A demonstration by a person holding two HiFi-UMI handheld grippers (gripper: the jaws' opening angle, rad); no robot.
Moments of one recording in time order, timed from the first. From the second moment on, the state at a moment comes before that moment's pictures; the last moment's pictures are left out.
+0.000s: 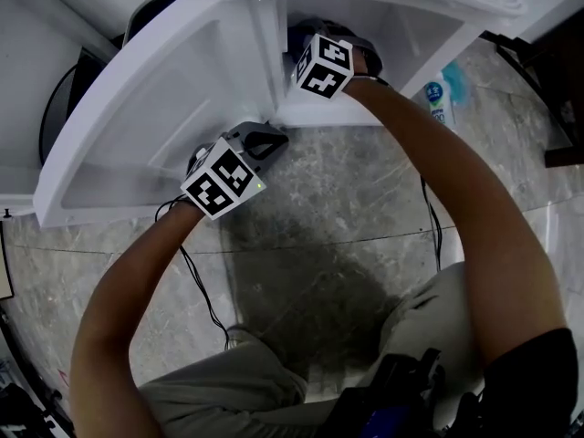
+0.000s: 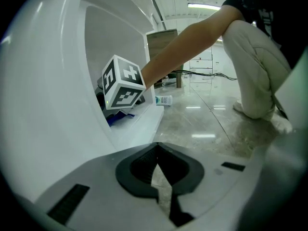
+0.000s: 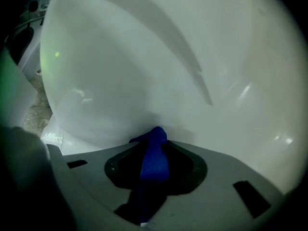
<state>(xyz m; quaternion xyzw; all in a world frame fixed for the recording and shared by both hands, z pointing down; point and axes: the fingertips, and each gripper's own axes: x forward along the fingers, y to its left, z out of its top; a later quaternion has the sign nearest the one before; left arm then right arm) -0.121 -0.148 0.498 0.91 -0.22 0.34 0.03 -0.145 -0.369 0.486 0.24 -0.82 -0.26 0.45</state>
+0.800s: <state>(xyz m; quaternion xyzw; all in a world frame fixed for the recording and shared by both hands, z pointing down) -0.104 -0.156 0.473 0.92 -0.22 0.33 -0.01 -0.145 -0.353 0.489 0.16 -0.80 -0.30 0.49</state>
